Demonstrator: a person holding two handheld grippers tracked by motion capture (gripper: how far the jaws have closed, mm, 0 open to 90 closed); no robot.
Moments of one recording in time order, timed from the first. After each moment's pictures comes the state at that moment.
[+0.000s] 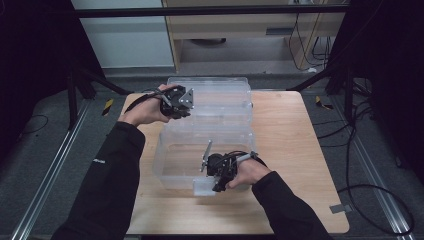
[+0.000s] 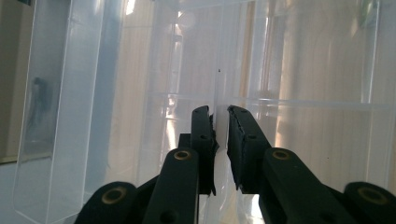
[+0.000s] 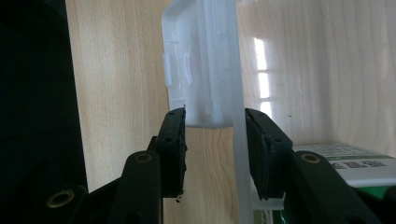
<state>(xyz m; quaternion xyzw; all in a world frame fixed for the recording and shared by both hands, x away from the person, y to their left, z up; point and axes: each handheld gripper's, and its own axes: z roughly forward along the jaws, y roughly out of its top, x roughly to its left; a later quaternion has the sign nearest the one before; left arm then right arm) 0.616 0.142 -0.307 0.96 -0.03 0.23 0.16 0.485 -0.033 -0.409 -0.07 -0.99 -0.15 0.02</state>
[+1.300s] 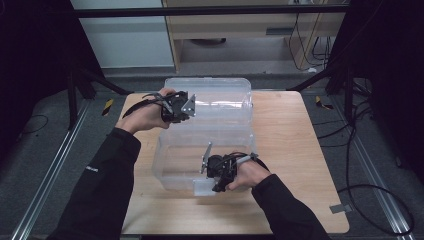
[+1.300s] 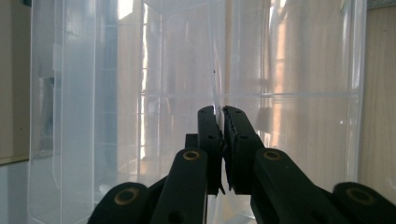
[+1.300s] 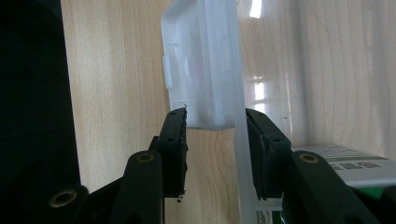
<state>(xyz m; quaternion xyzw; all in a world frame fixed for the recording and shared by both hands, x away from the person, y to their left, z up) 0.582 0.135 -0.295 0.96 -0.05 0.25 0.12 0.480 -0.032 -0.409 -0.07 -0.99 -0.15 0.01</state>
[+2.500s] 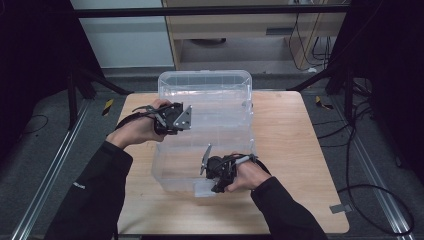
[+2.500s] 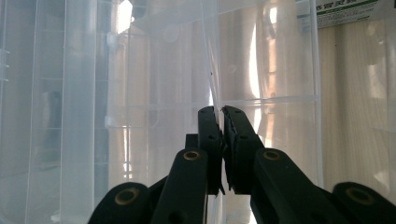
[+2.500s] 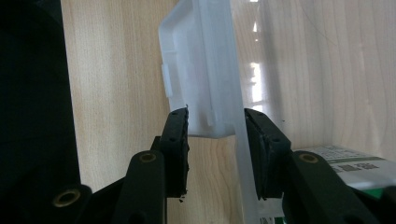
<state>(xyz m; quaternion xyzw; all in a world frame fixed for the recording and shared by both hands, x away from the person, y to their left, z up) 0.539 0.143 -0.294 0.95 -0.06 0.25 0.16 0.476 -0.031 -0.409 -0.07 -0.99 -0.15 0.00</state>
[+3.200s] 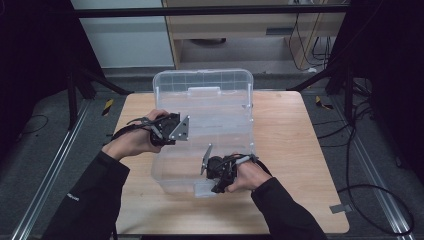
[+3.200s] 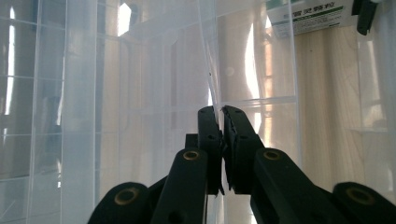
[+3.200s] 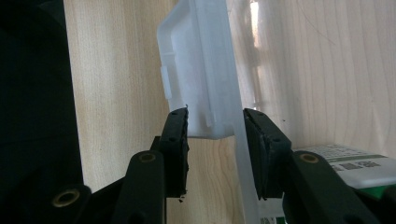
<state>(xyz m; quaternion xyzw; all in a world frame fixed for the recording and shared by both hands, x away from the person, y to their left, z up) 0.511 0.149 -0.300 0.95 -0.07 0.26 0.17 0.476 -0.032 -0.409 -0.07 -0.99 -0.16 0.00</state>
